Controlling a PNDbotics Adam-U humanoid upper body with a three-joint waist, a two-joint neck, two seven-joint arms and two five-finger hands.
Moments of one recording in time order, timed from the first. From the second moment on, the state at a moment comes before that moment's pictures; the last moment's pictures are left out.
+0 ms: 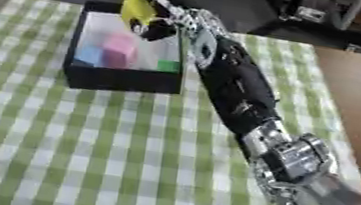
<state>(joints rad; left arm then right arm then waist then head) -0.20 0.18 0.02 -1.71 -0.06 -0.05 -0.36 -1.02 -0.22 0.05 -0.71 0.97 -0.23 0.20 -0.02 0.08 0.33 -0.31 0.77</state>
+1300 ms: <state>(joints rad) -0.18 0.20 0.04 -1.71 -0.06 -0.05 -0.33 -0.62 -0.49 0.06 -1.36 0.37 -0.27 0.07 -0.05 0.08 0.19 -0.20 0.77</state>
